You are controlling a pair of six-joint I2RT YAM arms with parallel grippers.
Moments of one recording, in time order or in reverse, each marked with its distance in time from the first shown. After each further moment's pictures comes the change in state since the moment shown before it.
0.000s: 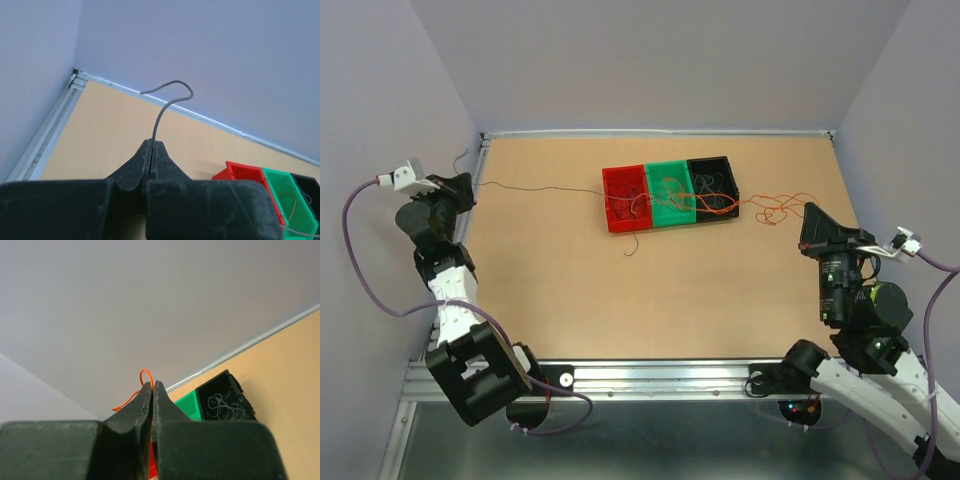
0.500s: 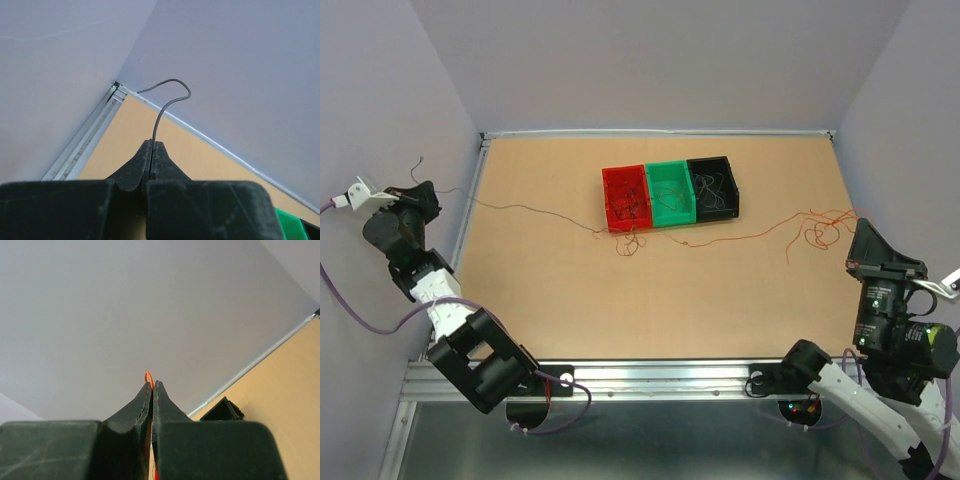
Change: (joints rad) left arm 0.225 0.037 0.030 0.010 0.024 -0.130; right arm 0.000 -0.219 0.000 -0.019 0.124 -0.040
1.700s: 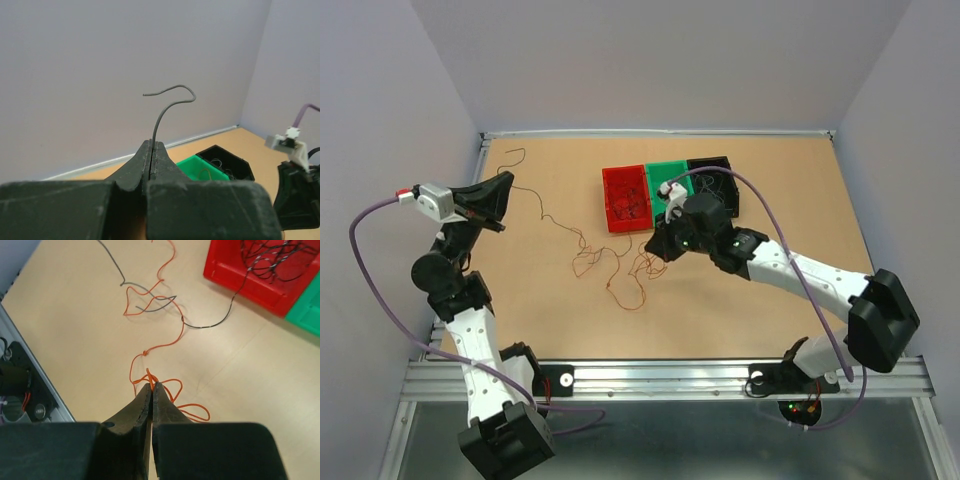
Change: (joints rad) left arm -0.290 -0.422 -0.127 0.327 0.357 -0.038; right arm 0.009 1.257 0.329 -0.199 -1.160 -0.066
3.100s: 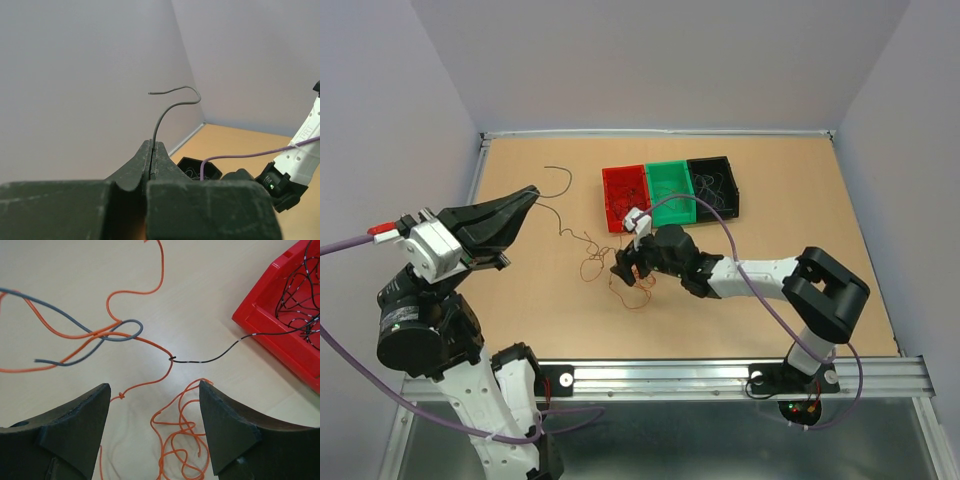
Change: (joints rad) left arm -0.013 -0.105 0.600 -0.294 0.272 -0.101; right arm 0.146 0.285 -0.122 0.550 0.082 -0.219
